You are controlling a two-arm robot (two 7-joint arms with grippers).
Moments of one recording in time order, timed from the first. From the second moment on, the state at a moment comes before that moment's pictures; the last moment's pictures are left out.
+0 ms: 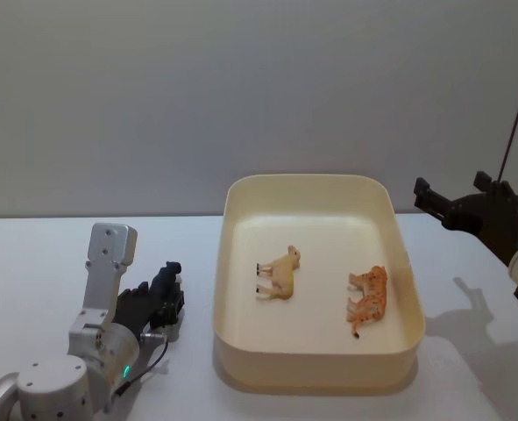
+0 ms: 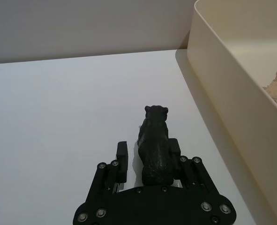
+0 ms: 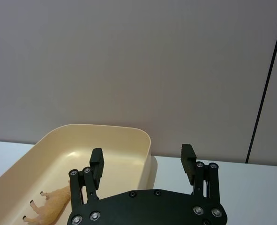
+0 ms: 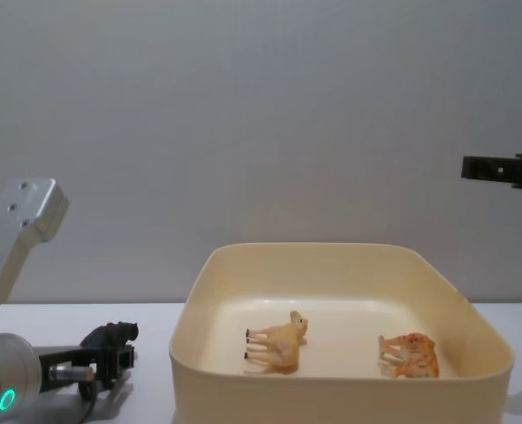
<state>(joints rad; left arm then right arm) -0.26 0.32 0.34 -1.43 -0.50 0.33 0.15 0.20 0.22 -0.12 -1.71 0.34 0.36 0.09</state>
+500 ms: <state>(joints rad) -0.26 0.33 0.35 -1.46 -0.44 0.37 0.15 0.20 0.22 -0.12 -1.71 0.34 0.36 0.09</state>
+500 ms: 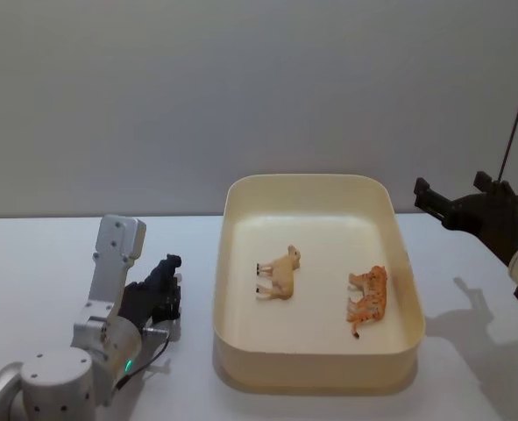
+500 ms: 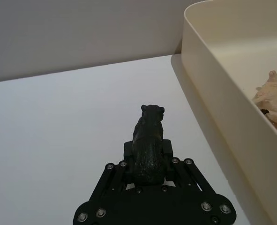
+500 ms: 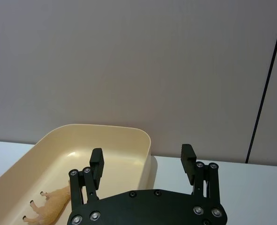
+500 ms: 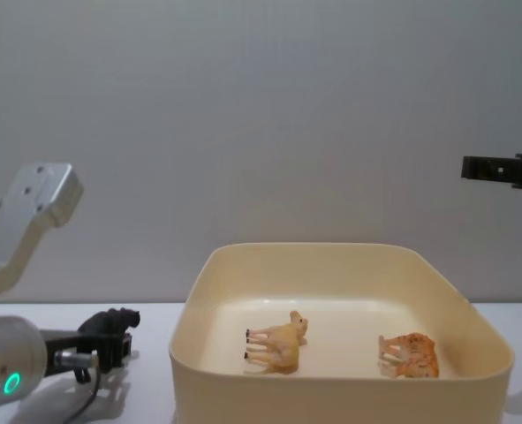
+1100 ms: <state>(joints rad) -0.30 0.34 0.37 -1.59 -0.18 0.43 0.03 0.20 0.22 -0.12 -1.71 0.34 0.36 0.09</state>
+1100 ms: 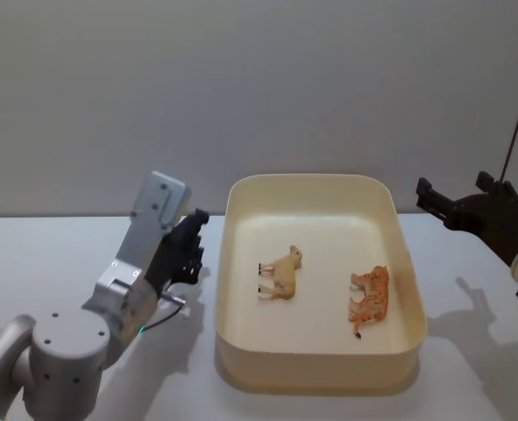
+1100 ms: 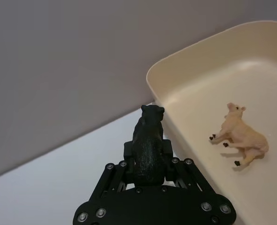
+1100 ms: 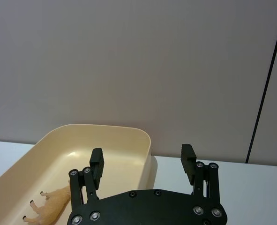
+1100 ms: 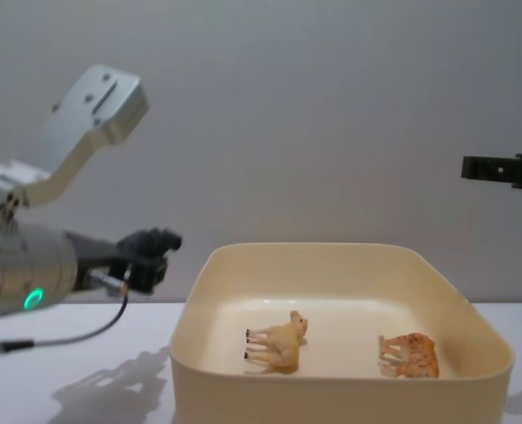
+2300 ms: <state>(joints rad) -0.39 0.32 0.43 -1.66 0.17 0.46 -0.32 0.20 0.22 -0.12 -1.71 0.34 0.36 0.09</state>
